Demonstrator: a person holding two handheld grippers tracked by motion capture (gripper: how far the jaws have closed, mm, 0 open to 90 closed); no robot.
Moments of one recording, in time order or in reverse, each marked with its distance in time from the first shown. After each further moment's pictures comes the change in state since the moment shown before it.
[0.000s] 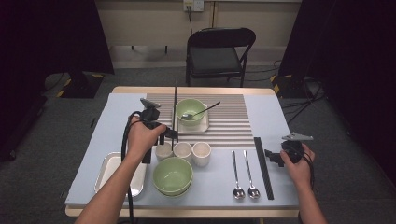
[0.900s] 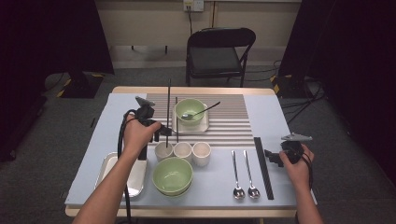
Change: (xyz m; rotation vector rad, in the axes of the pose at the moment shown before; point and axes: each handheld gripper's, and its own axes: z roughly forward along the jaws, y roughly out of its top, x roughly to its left) left arm 0.021 0.010 0.001 -0.011 0.045 -0.025; right arm 0.002 0.000 0.001 0.002 -0.011 -0.007
